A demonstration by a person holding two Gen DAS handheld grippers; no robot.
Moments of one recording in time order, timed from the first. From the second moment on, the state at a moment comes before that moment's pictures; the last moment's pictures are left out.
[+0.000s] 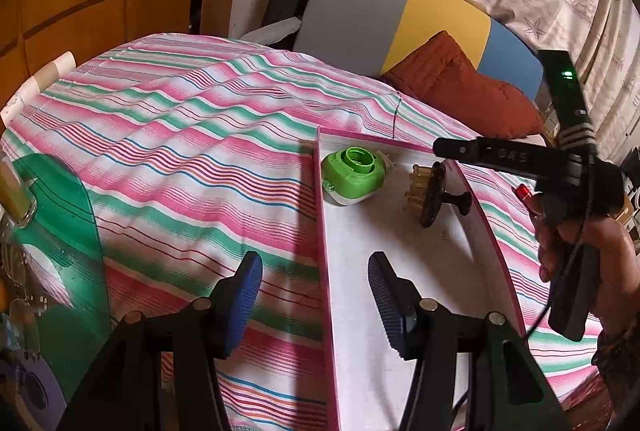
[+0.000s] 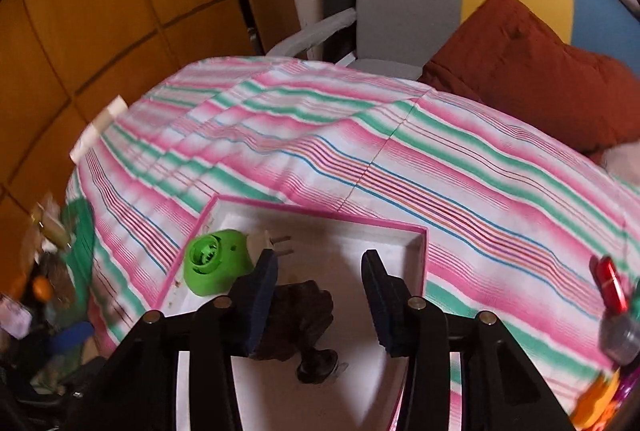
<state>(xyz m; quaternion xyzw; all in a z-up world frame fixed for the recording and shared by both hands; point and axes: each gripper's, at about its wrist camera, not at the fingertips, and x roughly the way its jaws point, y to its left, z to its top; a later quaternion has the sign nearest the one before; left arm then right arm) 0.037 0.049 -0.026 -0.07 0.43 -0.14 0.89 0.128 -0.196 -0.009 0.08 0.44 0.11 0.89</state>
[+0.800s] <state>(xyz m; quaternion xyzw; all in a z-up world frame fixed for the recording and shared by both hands) 0.035 0.054 -0.021 -0.07 0.43 -0.14 0.89 0.092 -0.219 -0.043 0.33 0.50 0.08 0.80</state>
